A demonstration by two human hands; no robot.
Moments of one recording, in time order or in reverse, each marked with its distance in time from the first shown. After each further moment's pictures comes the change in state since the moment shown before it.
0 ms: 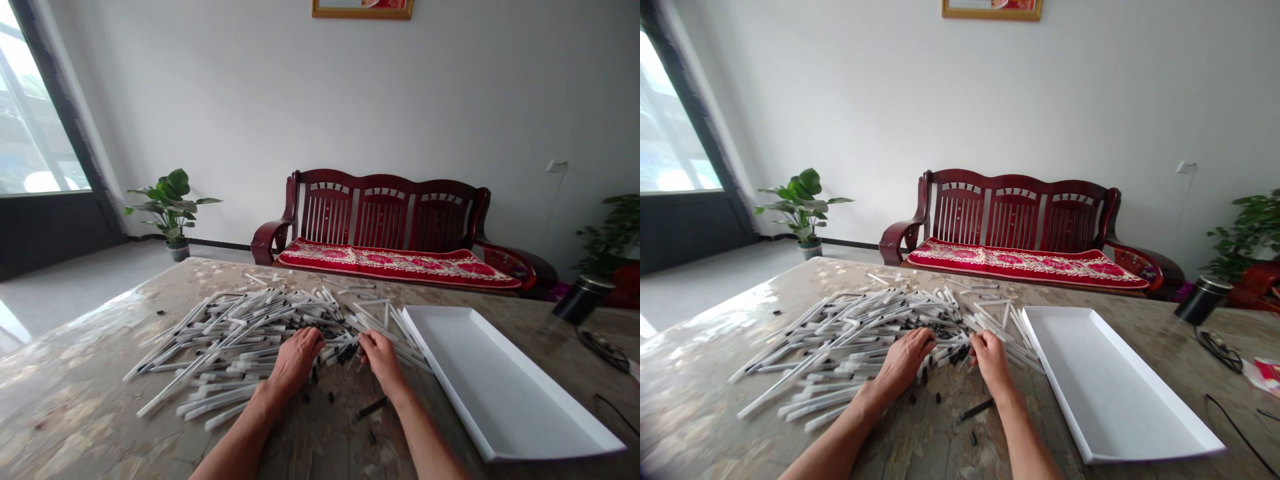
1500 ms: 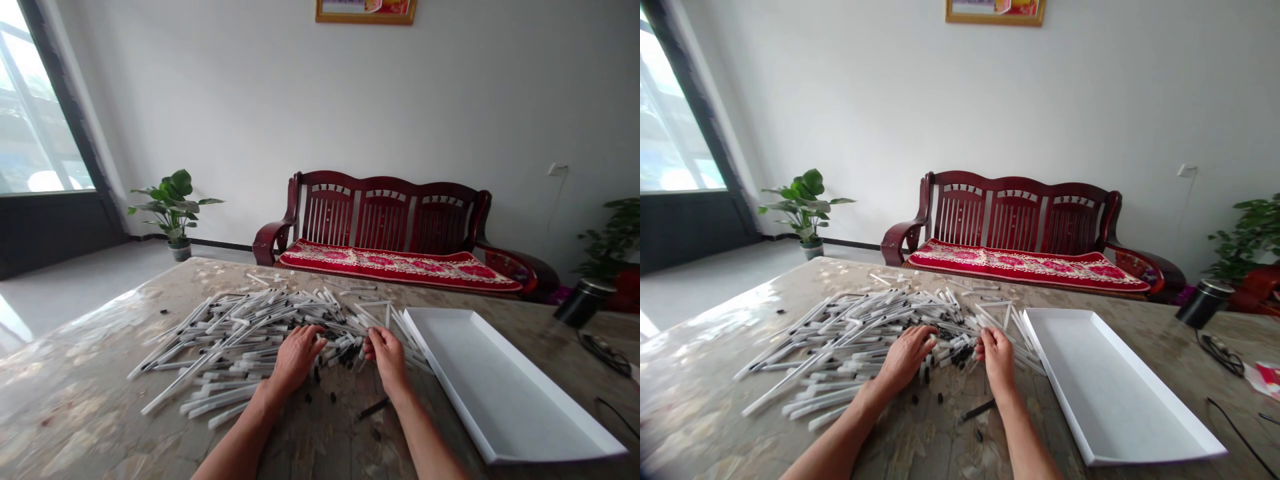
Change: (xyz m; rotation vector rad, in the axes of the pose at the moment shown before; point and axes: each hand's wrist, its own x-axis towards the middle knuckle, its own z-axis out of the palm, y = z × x) left_hand 0.002 0.008 -0.016 -0.149 -0.017 -0.121; right_hand 0.005 0.003 0.000 0.126 0.194 -0.020
